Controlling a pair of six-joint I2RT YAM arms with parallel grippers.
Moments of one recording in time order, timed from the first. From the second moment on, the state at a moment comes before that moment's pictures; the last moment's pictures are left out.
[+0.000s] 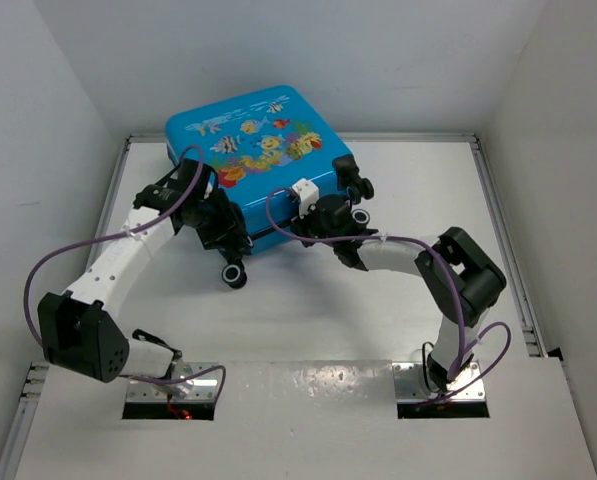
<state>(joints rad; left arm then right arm) -0.29 1.35 1.23 -0.89 0.16 -0.79 0.68 1.80 0.93 0.43 -0.08 0.00</state>
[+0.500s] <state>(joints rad) -0.09 1.33 1.20 -0.89 0.30 -0.71 0.54 1.67 0.78 0.45 -0.04 0.06</state>
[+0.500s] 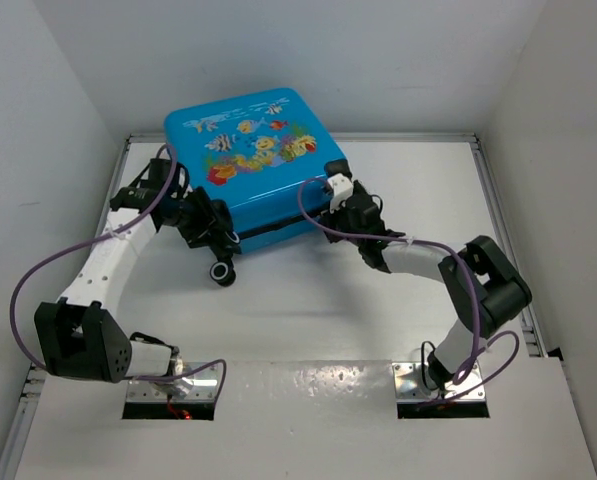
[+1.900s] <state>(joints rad) 0.21 1.54 1.34 -0.84 0.32 -0.36 0.27 2.10 1.29 0.52 -0.28 0.01</state>
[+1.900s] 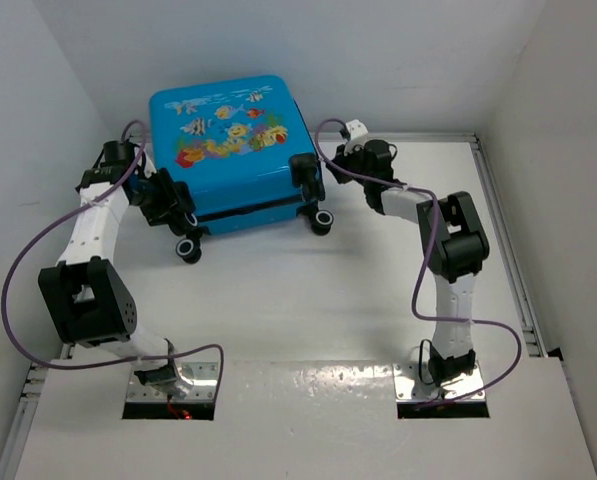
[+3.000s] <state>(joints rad) 0.33 1.49 1.20 -0.54 0.54 0.00 0.19 2.45 1.66 0.47 -0.32 0.31</state>
